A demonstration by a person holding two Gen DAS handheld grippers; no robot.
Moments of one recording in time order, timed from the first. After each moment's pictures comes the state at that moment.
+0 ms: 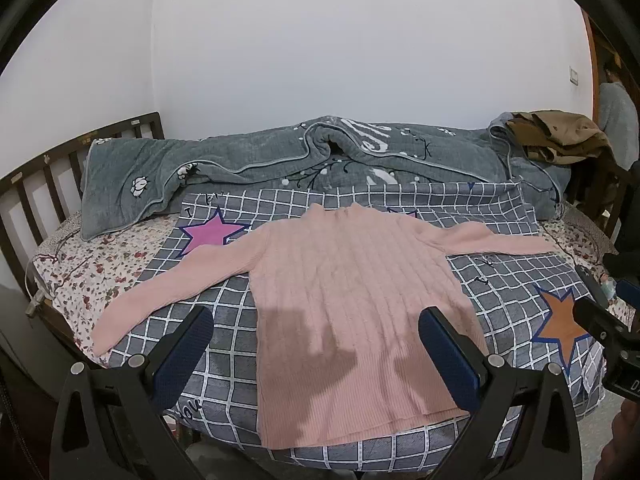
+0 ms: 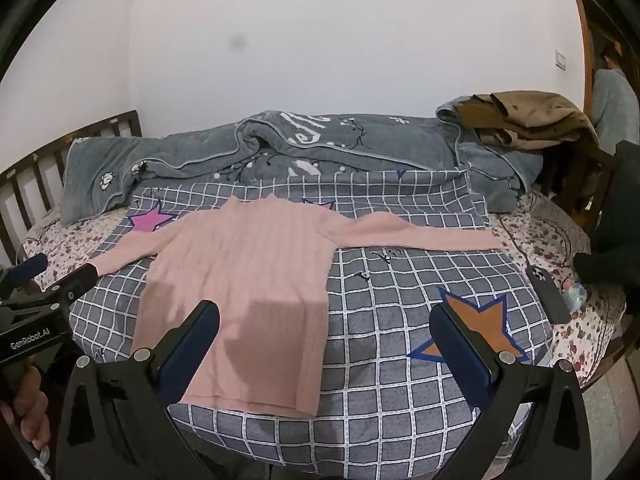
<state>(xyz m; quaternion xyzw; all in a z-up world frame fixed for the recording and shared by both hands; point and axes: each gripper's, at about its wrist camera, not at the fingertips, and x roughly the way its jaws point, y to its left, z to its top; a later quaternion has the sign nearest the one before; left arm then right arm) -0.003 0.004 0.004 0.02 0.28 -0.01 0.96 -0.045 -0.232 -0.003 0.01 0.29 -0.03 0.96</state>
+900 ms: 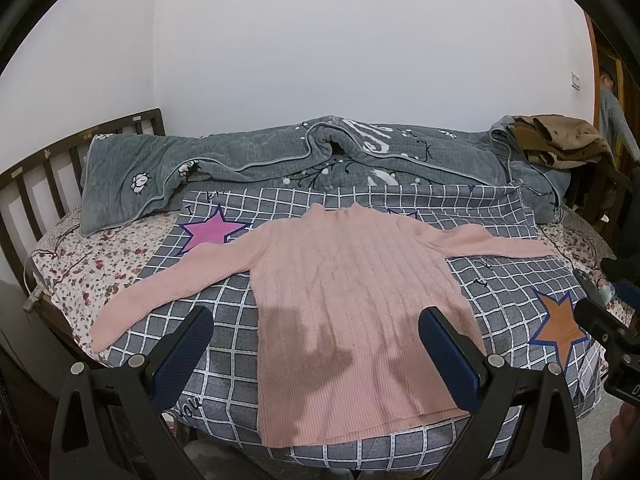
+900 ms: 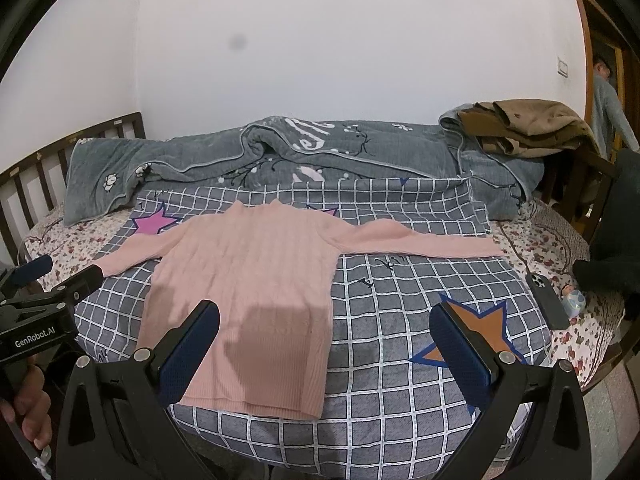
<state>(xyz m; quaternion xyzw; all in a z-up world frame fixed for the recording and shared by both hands) -0.005 0.007 0.005 0.01 0.28 -0.02 0.96 -0.051 -0.223 0.004 0.00 0.28 -0.03 0.96</state>
